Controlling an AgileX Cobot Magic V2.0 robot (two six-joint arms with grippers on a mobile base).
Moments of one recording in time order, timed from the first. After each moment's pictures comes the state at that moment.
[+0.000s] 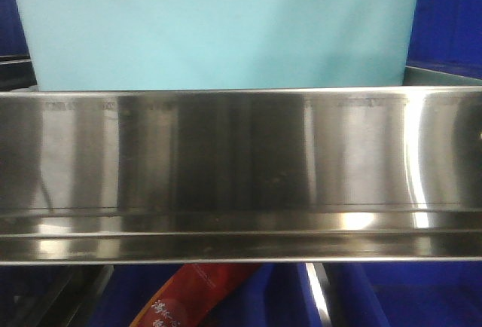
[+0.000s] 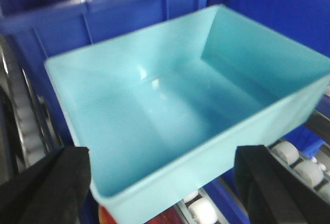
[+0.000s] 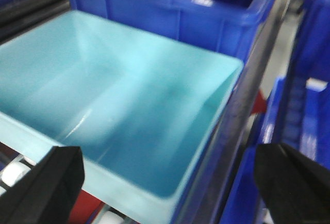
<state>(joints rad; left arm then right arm) -0.41 1.06 -1.23 -0.08 0.79 0.06 0.24 1.04 -1.21 0.26 0.76 -0.20</state>
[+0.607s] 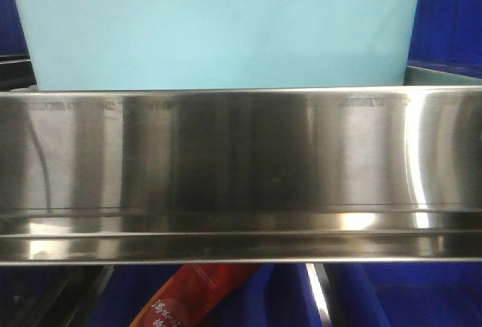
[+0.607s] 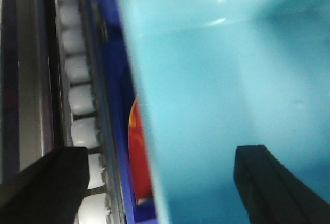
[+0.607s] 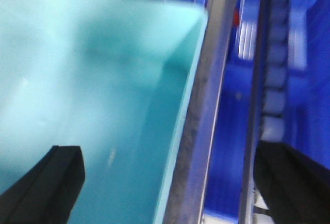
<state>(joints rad) -0.29 1.60 -1.61 0.04 1.09 -0.16 0.26 1.57 -1.67 0.02 1.09 0.13</state>
